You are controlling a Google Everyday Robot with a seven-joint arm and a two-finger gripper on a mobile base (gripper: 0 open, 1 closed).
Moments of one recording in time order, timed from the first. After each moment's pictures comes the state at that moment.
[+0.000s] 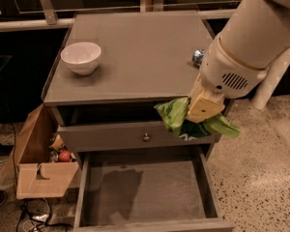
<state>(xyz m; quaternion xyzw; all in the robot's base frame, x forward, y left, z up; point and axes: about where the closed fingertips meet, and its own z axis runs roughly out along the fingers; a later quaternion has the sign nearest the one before) 0.417 -0.109 0.933 -0.59 0.79 0.06 0.15</state>
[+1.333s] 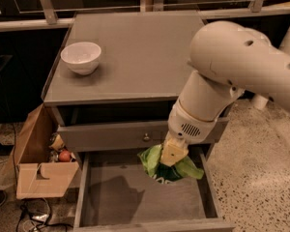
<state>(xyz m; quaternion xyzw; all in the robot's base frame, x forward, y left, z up) 0.397 -0.068 0.809 -0.57 0.80 0.16 0.06</state>
